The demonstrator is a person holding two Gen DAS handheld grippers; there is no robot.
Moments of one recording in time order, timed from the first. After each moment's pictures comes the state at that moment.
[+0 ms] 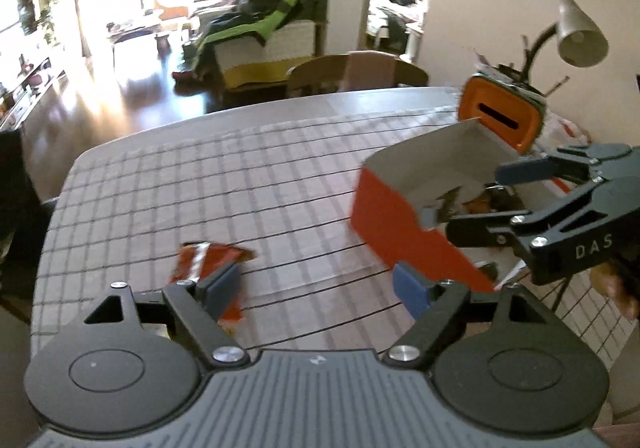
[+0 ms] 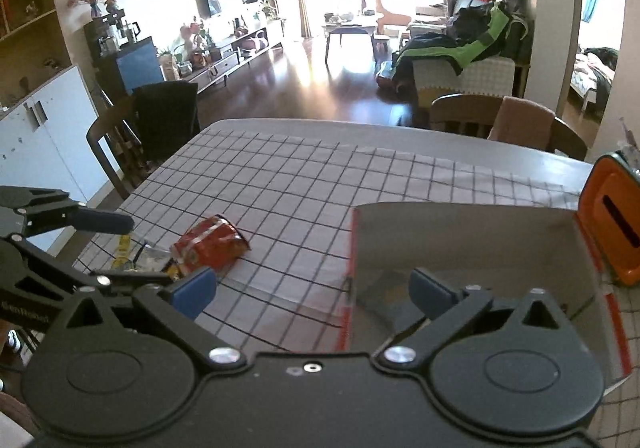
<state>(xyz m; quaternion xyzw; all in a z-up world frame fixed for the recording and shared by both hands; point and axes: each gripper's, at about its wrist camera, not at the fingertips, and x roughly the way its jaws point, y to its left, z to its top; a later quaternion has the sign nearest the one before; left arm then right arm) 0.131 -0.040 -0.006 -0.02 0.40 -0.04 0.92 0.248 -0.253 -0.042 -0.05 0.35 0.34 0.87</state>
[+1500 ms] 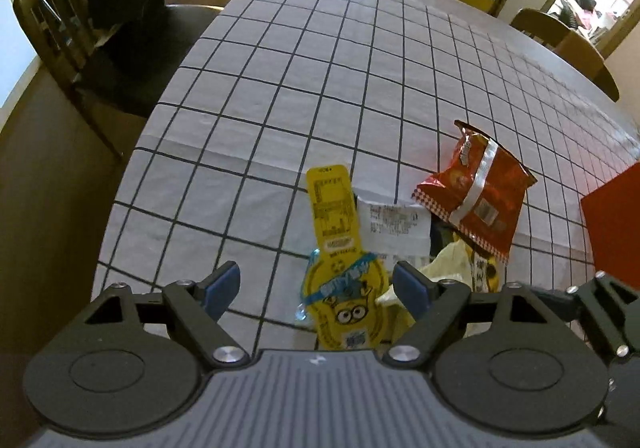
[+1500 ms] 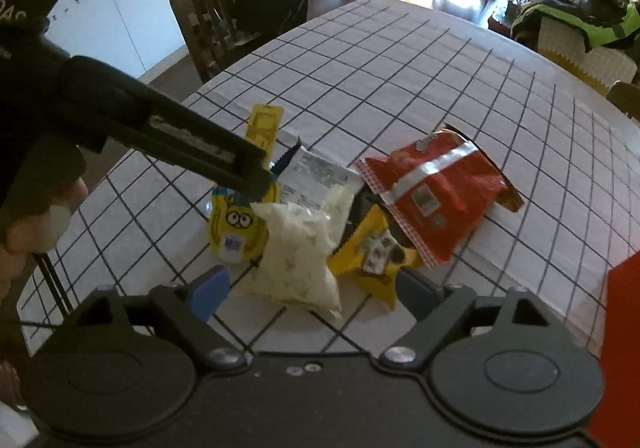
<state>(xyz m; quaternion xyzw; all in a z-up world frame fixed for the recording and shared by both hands) 0.132 0.163 -0.124 -0.19 0.53 0.15 0.81 0.185 -0.007 -0.144 -0.19 0.43 0.43 0.77</state>
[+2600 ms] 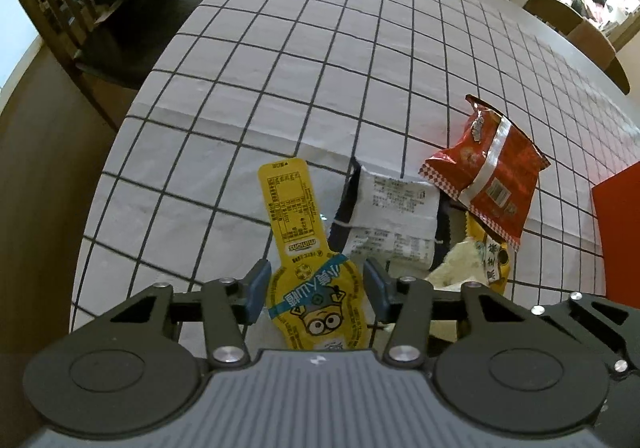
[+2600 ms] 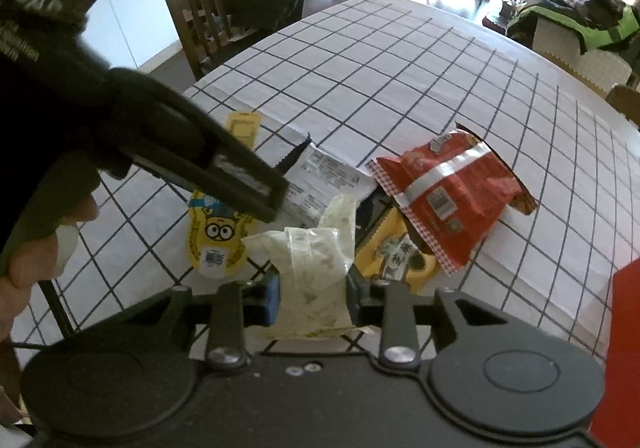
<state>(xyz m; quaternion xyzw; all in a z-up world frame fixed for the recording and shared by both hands) 0.131 0.160 -0.139 -0.20 0.55 0.15 0.79 0.175 0.004 -0.152 -0.20 0.43 0.41 0.78</state>
